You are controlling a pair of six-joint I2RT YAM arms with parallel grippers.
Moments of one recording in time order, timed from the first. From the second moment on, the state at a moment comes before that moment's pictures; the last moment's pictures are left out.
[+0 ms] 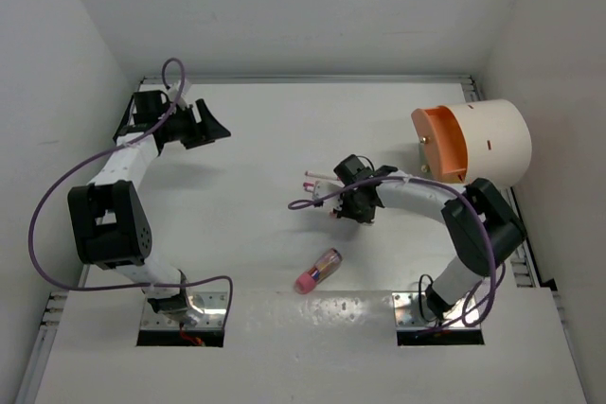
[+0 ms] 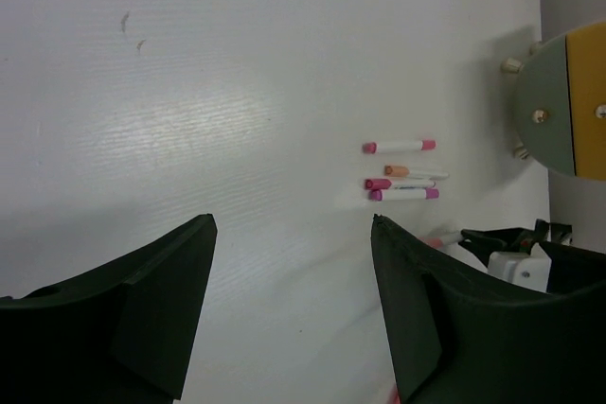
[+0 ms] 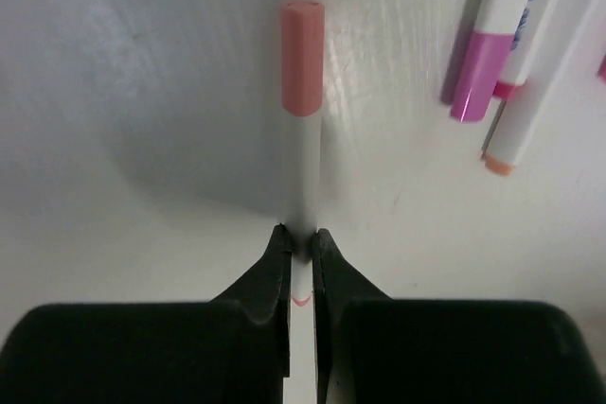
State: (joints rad) left arm 0.15 1.59 1.17 -0.30 0.71 -0.27; right arm 0.65 1.65 0.87 -0.52 -0.04 -0.71
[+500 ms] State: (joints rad) left arm 0.09 1.58 1.19 -0.27 0.72 -0.24; right arm 0.46 1.35 1.48 -0.92 -0.11 -0.44
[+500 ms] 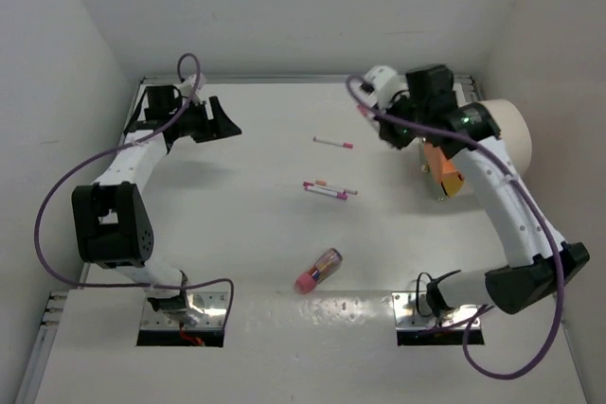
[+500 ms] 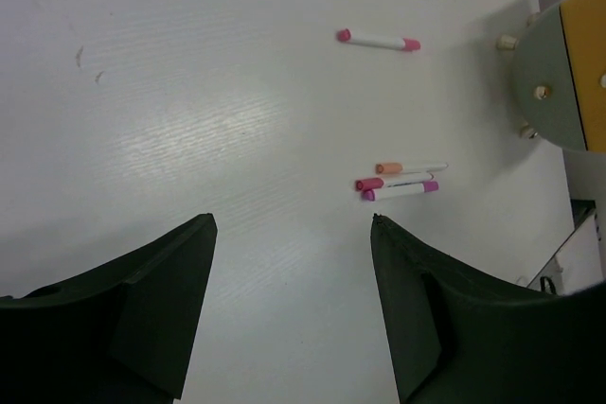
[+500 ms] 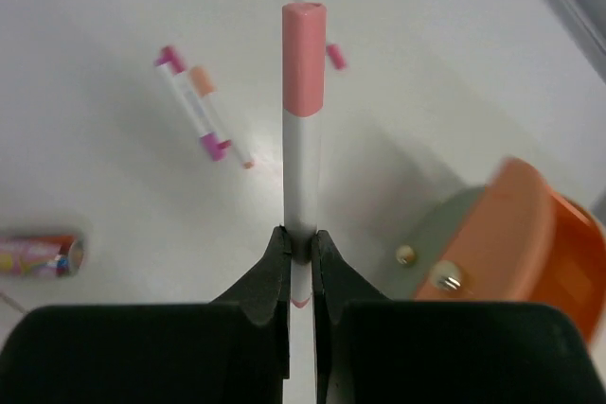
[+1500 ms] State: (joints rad) left arm -0.33 2.36 2.08 -0.16 0.49 -0.09; right arm -0.04 1.66 1.96 -1.29 -0.05 -0.24
